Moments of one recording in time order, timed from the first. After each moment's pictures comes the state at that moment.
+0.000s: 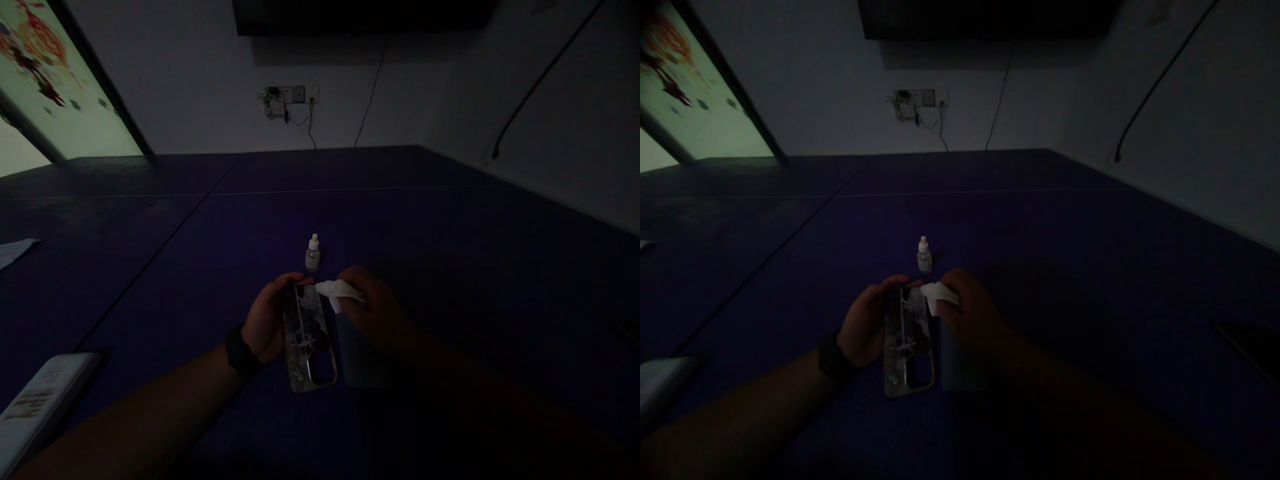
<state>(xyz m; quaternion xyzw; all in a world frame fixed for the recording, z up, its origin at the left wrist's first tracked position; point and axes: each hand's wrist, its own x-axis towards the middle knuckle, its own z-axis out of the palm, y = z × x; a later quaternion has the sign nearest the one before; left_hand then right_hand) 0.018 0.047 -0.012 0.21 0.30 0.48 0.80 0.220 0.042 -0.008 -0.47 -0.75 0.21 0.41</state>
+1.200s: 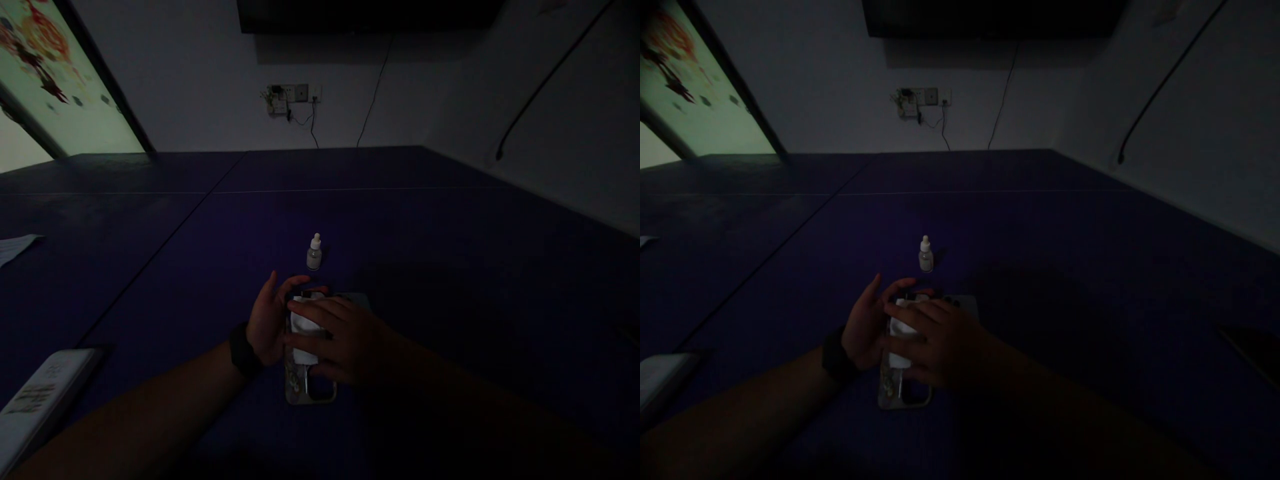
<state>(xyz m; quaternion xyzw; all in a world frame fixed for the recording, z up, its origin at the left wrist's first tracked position) 0.013 0.046 -0.014 0.20 0.23 0.41 0.86 0.206 0.024 -0.007 -0.19 -0.96 -0.05 0.20</state>
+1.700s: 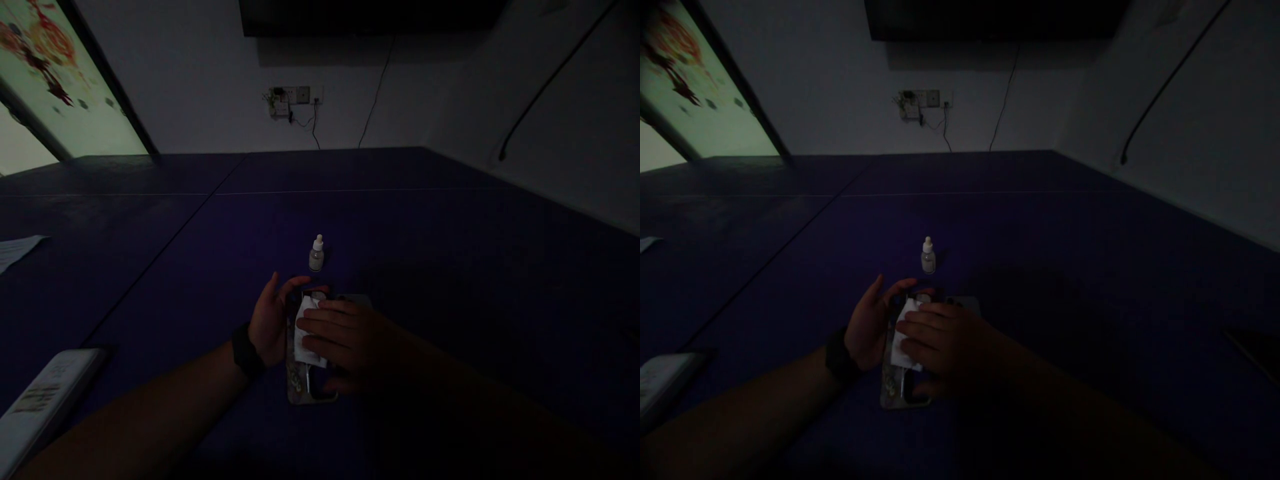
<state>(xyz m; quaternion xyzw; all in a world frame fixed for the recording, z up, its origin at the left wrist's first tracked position) 0.012 0.047 -0.019 0.18 0.22 0.42 0.86 0.213 0.028 -0.008 -0.12 -0.97 -0.06 0.22</state>
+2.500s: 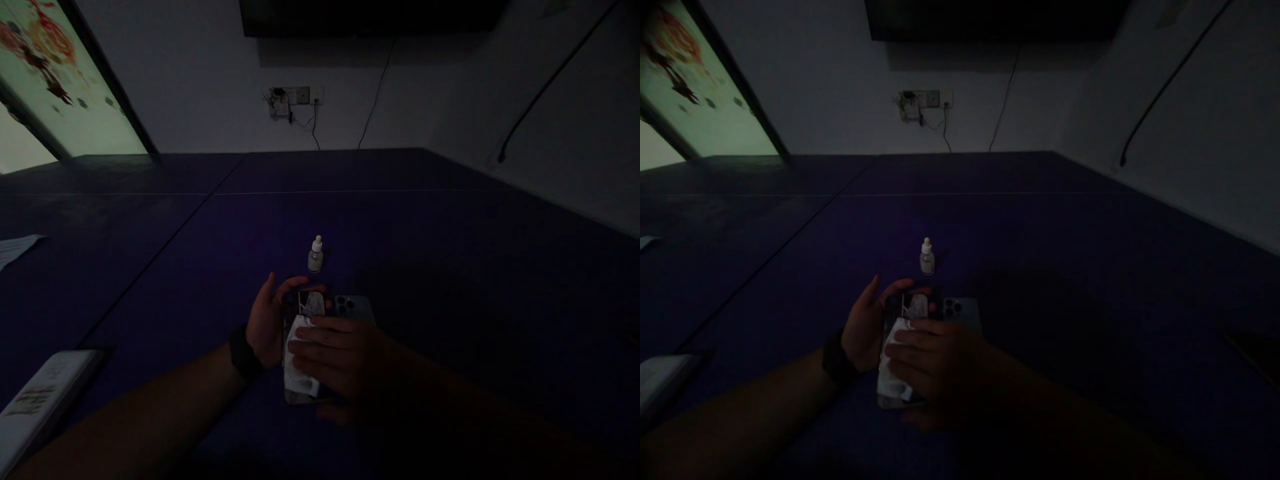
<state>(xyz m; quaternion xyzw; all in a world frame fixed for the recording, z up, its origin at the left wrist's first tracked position) 0.013 0.047 -0.018 0.17 0.23 0.44 0.85 0.209 0.019 -0.007 -0.11 -0.97 -0.07 0.22</state>
